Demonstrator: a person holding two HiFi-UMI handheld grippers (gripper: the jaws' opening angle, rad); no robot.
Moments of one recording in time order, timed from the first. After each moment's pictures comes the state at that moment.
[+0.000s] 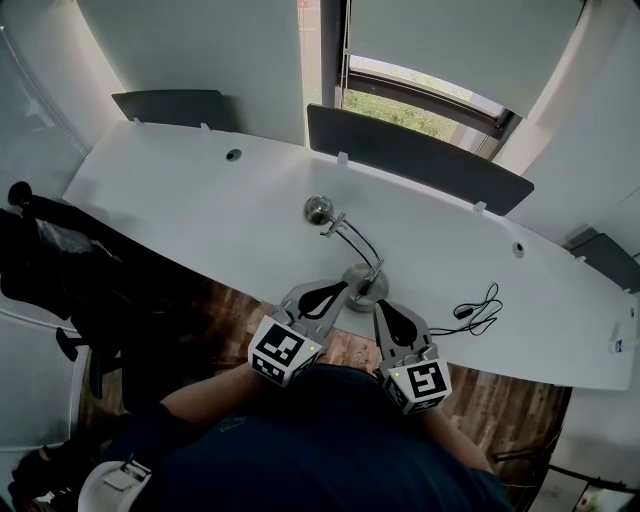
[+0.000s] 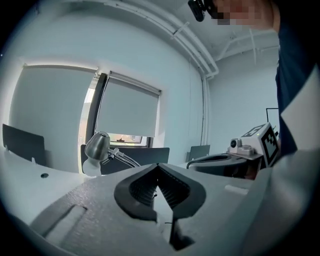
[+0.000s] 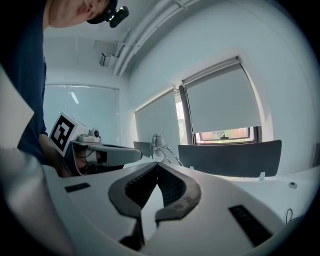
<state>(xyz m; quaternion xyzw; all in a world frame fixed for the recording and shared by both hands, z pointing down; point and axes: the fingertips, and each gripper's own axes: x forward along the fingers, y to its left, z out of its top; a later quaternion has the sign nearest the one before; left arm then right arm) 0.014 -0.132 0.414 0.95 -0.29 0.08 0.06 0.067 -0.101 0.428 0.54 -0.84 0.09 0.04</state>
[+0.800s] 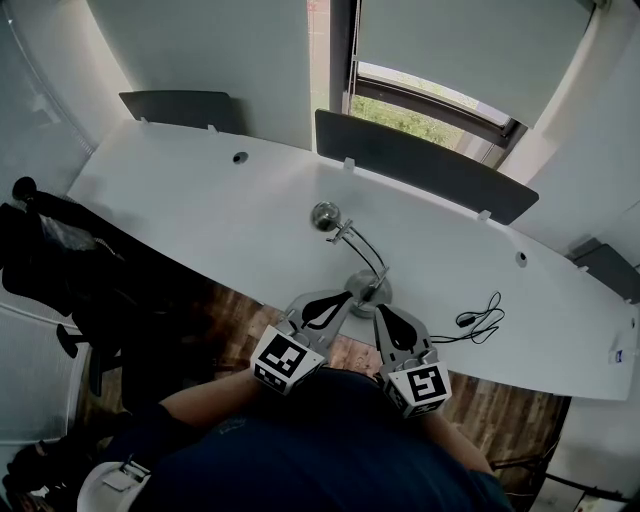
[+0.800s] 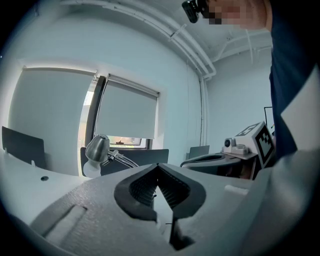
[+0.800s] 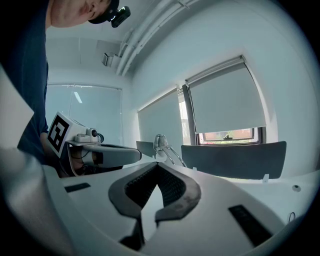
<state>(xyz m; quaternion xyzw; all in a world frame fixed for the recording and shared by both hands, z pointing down) 0.010 -0.126 0.411 0.96 -0.28 0.07 0.04 0.057 -0.106 0.426 0.52 -0.85 0.08 0.05</state>
